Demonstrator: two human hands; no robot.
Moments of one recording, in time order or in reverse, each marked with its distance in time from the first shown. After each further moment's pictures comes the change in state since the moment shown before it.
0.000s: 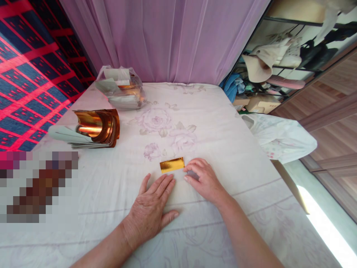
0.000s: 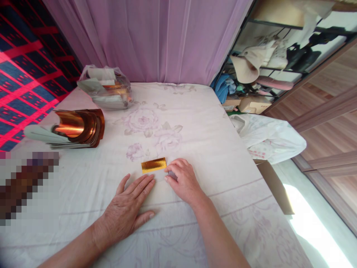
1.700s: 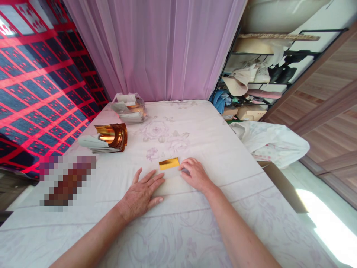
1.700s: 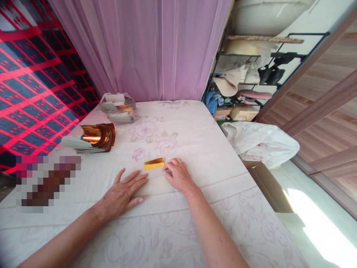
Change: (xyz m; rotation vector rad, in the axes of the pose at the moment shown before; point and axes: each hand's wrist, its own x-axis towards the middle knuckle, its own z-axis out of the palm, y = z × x) left_hand -0.017 -0.032 -0.016 0.060 -0.055 0.054; right_hand 0.001 0.005 0.008 -0.077 0.028 -0.053
